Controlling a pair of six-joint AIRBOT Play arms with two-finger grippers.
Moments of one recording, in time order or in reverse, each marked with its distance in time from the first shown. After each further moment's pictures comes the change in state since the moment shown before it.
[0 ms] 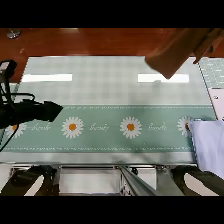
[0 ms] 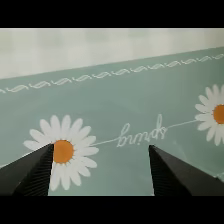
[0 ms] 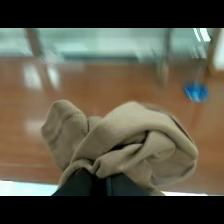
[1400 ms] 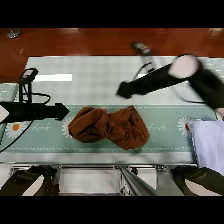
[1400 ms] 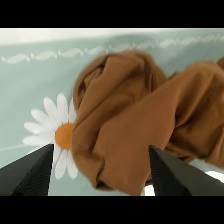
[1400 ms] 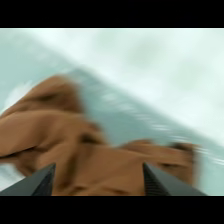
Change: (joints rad) left arm -0.004 -0.176 -0.054 0.026 0.014 -0.015; right arm 0.356 -0.068 -0.767 0.355 0.047 -0.011
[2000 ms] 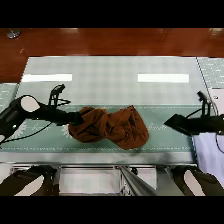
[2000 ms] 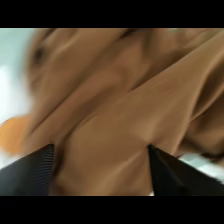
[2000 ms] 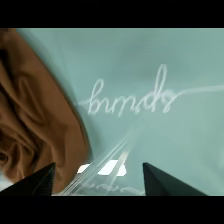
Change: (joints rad) left arm 0.000 -0.338 -0.093 -0.302 0.108 0.208; right arm -0.605 0.420 -0.777 0.068 0.111 -0.069
